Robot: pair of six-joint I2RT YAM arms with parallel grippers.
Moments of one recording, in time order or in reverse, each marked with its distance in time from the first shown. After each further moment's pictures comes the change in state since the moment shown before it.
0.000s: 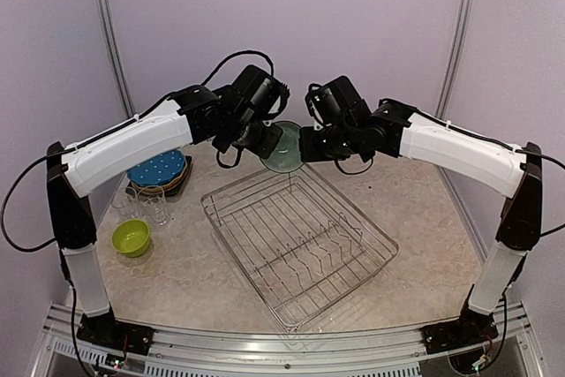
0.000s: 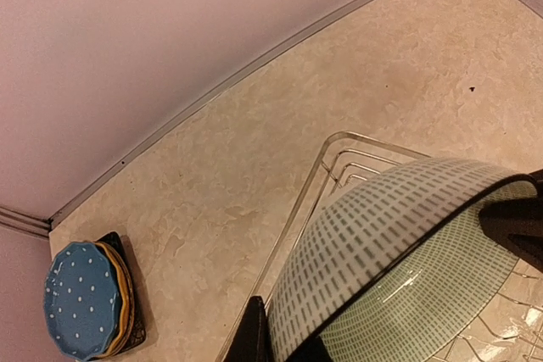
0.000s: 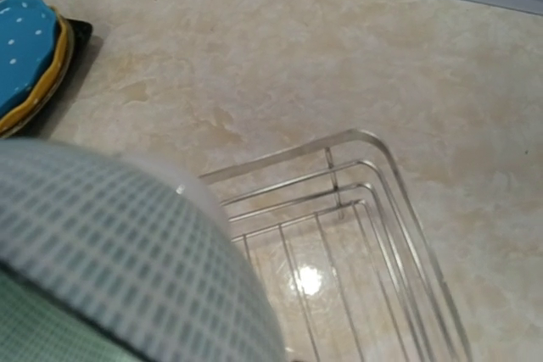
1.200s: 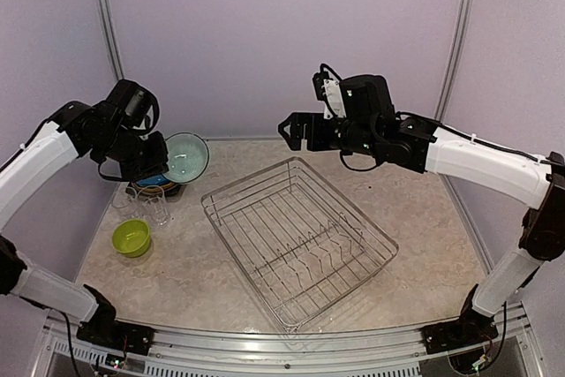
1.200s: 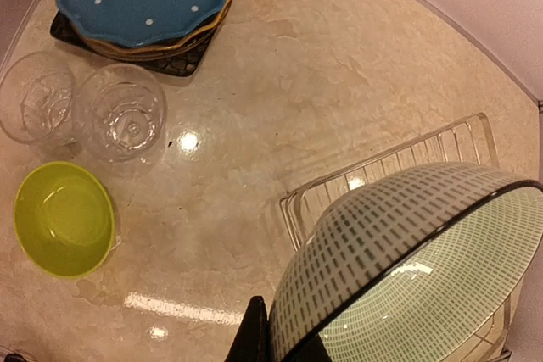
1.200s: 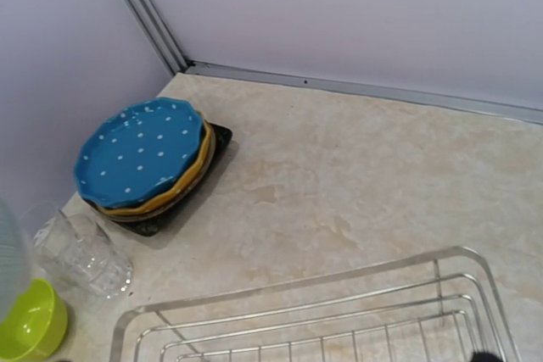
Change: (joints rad) left arm 0.398 -0.570 -0.526 -0.228 0.363 -0.719; right arm -0.003 -0.167 -0.231 0.395 -0.132 -0.067
